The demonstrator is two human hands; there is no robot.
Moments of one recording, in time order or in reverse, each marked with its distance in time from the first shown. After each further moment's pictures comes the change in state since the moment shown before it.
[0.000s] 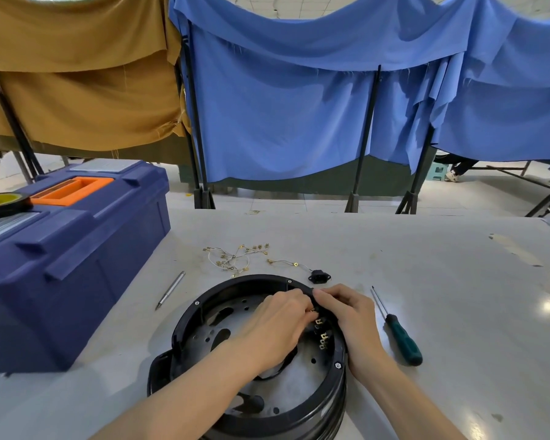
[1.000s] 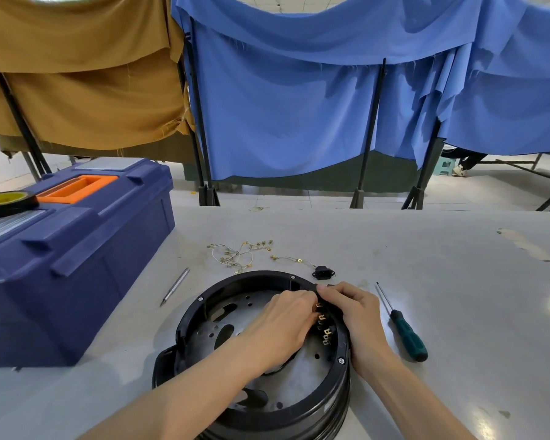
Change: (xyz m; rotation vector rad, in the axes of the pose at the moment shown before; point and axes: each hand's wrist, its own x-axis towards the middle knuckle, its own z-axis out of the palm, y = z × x) left_hand 0.001 0.003 0.001 0.027 -0.102 -0.032; right_hand 0.002 0.005 -0.002 0.112 -0.022 0.052
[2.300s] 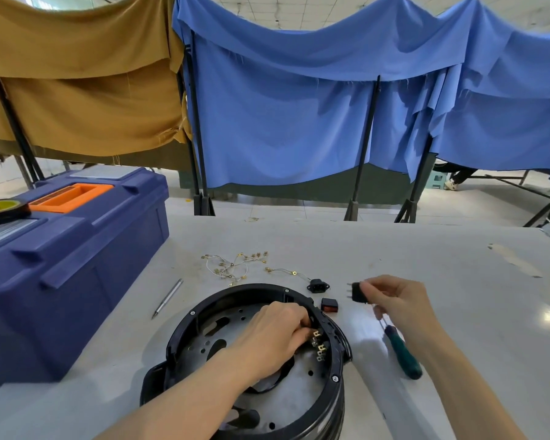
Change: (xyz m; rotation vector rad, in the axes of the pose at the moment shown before) left_hand 0.003 -0.011 0.003 -0.113 0.054 0.004; right_hand 0.033 -0.043 -0.068 -0.446 0.086 -0.109
